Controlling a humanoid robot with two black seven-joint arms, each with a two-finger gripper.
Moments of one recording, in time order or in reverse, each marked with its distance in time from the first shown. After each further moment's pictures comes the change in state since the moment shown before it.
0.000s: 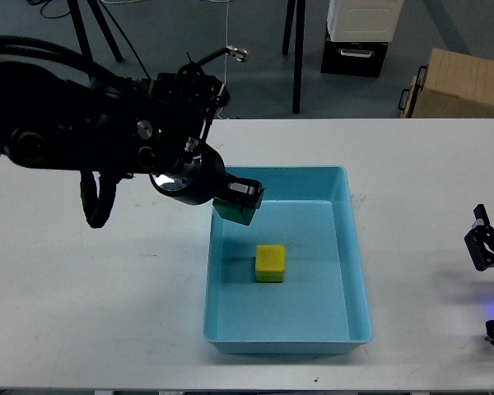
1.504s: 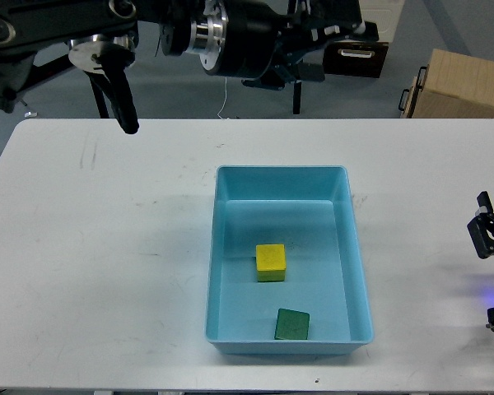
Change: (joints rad) left arm 0.333 0.314 -0.823 0.540 -0.147 -0.191 -0.430; right arm 0.051 -0.005 0.006 -0.004 0.001 0.000 0.002
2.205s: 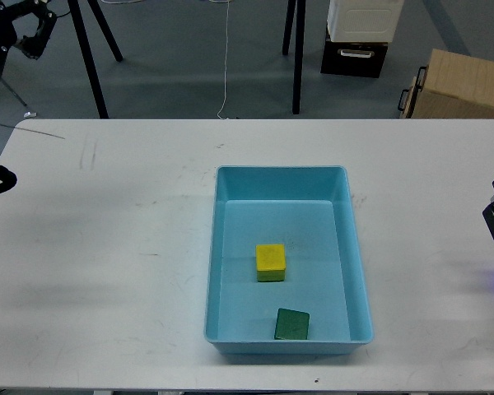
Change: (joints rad) left arm 1.215 0.065 -1.237 -0.309 -0.097 0.000 -0.043; right arm -0.002 -0.075 0.020 0.048 -0.004 0.000 0.018
